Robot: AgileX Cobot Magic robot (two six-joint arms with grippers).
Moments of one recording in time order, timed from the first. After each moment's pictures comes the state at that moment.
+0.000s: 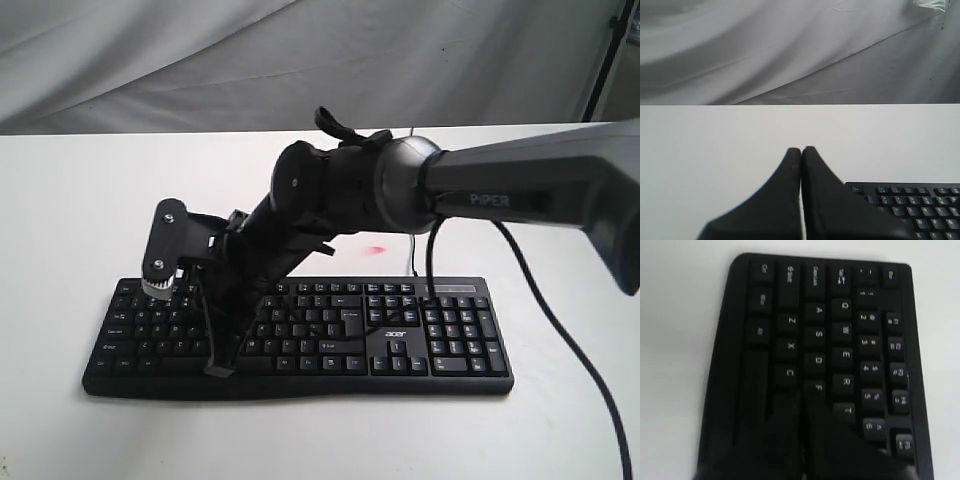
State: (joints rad) left arm 0.01 0.00 -0.01 -0.10 0.22 0.09; right arm 0.50 2.15 -1.50 0.64 0.60 -1.29
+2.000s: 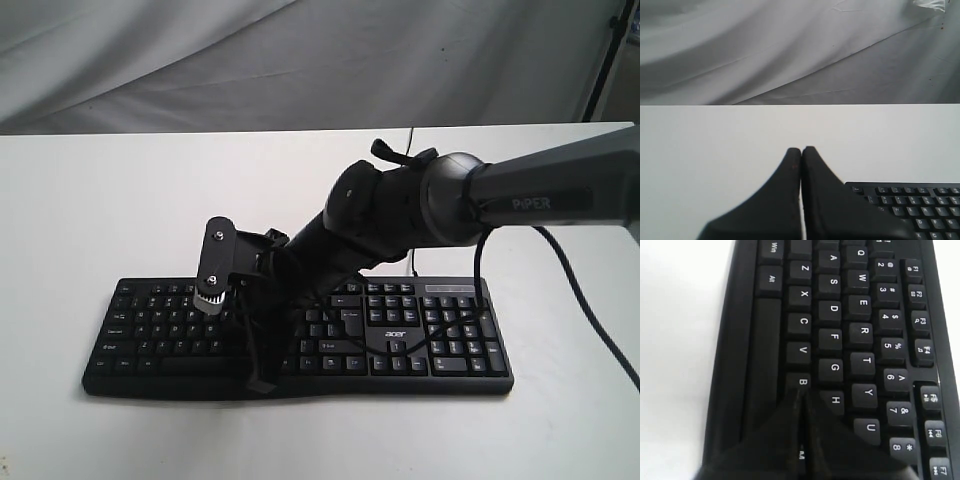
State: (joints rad) left arm 0.01 0.00 -0.01 -0.10 0.22 0.09; right arm 0.43 2.12 -1.34 0.90 0.57 -1.60
